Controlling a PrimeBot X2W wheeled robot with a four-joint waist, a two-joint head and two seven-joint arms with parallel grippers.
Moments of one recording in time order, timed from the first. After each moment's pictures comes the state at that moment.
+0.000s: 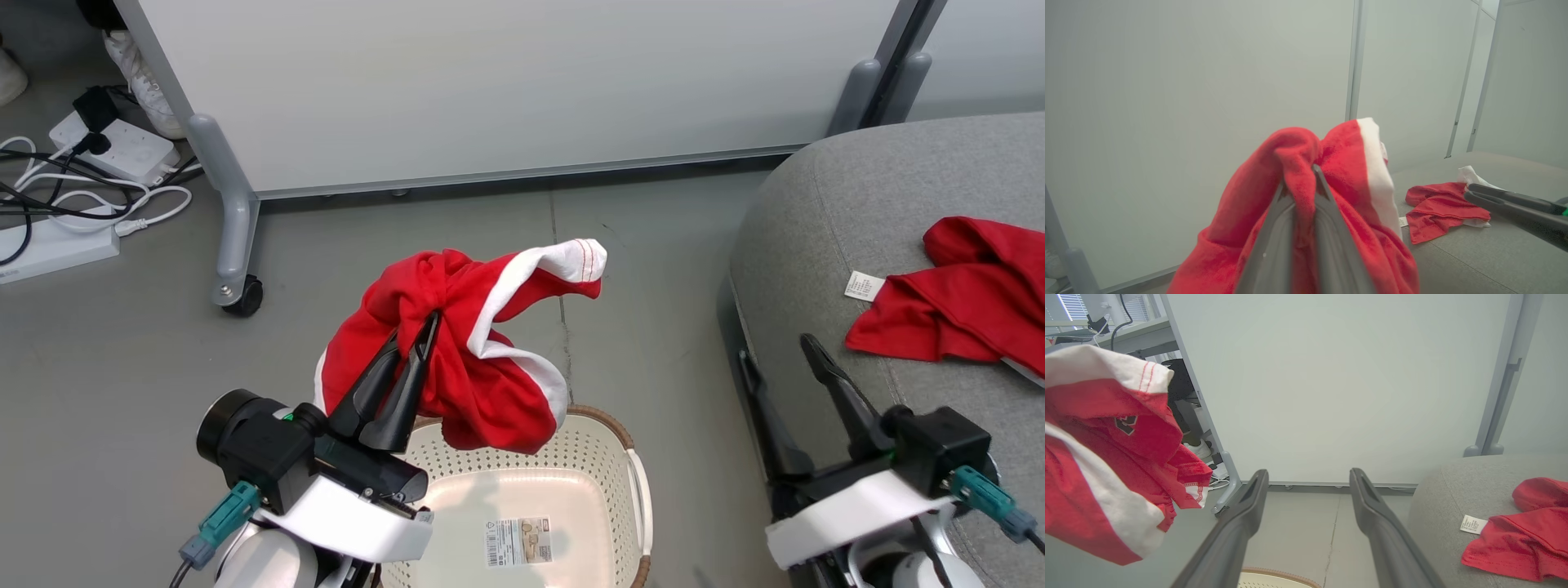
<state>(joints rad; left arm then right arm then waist) -0.15 0.16 -0.34 -0.04 -0.31 -0.10 -0.22 -0.04 -0.05 0.14 -0.04 0.22 0.13 -0.05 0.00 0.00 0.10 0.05</state>
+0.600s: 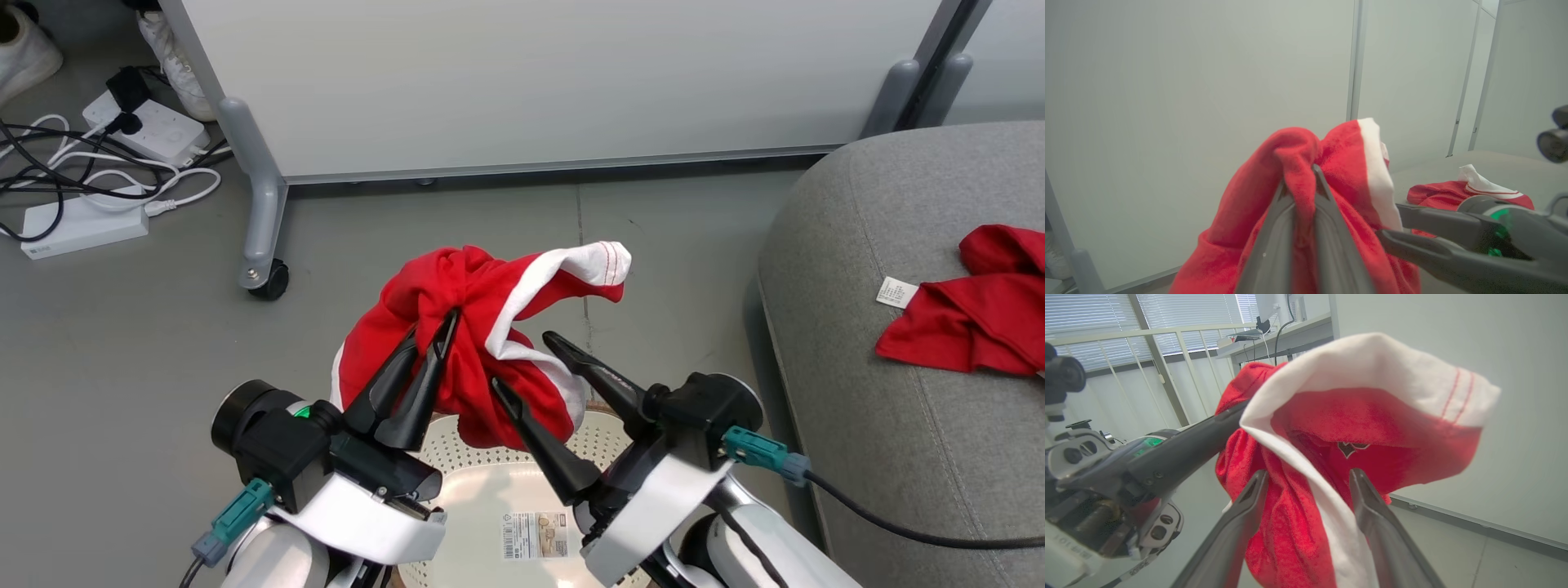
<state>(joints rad) -0.16 0.17 -0.38 -0.05 -0.32 -0.11 -0.23 -0.33 -0.05 0.62 0.09 0.38 0.13 -0.08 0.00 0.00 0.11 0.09</state>
